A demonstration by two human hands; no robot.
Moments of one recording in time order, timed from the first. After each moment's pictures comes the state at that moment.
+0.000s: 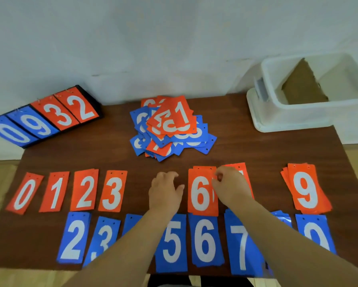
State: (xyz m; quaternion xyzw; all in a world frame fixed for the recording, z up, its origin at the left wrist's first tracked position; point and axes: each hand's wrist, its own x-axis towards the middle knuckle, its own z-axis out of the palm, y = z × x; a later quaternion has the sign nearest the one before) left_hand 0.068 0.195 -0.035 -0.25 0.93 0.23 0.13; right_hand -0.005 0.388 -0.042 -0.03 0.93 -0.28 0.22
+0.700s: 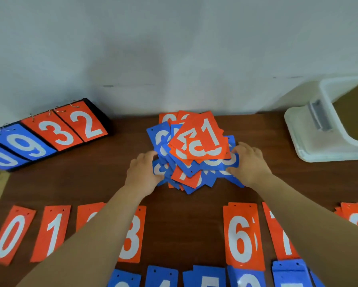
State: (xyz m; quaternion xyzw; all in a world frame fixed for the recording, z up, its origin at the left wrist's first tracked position) left_hand -0.054 -0.013 -0.069 -0.21 0.94 0.21 0.14; right_hand -0.160 0.301 -0.070 -0.08 0.96 -0.15 0.21
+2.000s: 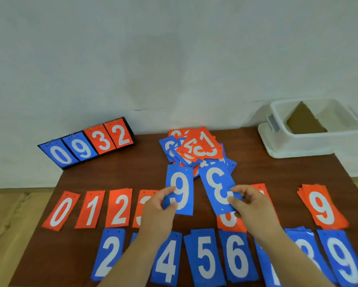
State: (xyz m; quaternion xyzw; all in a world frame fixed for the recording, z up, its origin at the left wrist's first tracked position) left_hand 0.159 0.108 0.086 -0.28 0.77 0.57 0.00; right_hand 0.088 0.340 0.084 0.10 0.78 -0.60 0.16
